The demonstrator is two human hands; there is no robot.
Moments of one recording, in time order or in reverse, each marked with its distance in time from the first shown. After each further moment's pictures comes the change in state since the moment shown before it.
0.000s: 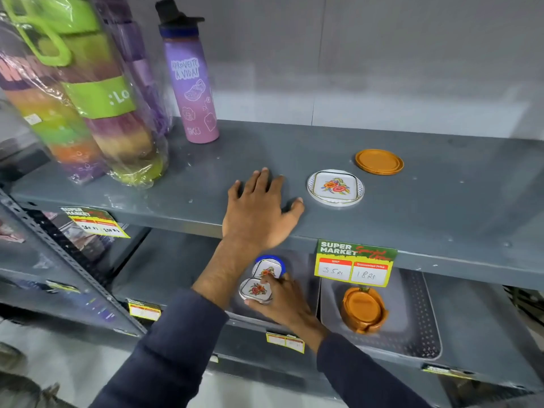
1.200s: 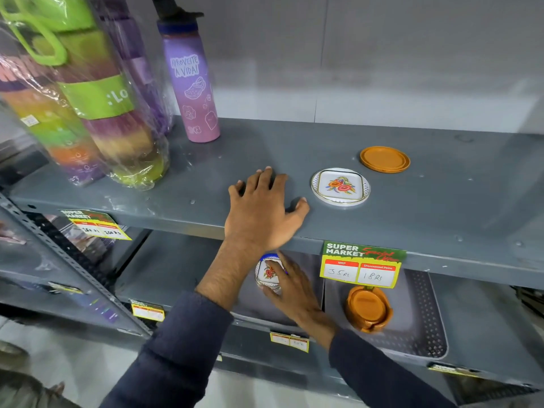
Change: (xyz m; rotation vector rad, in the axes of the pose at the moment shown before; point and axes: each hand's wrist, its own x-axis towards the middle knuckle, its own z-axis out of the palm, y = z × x) left_hand 0.000 0.002 -0.003 0.032 0.009 0.005; right_hand 0.016 0.020 0.006 0.011 0.253 -0.120
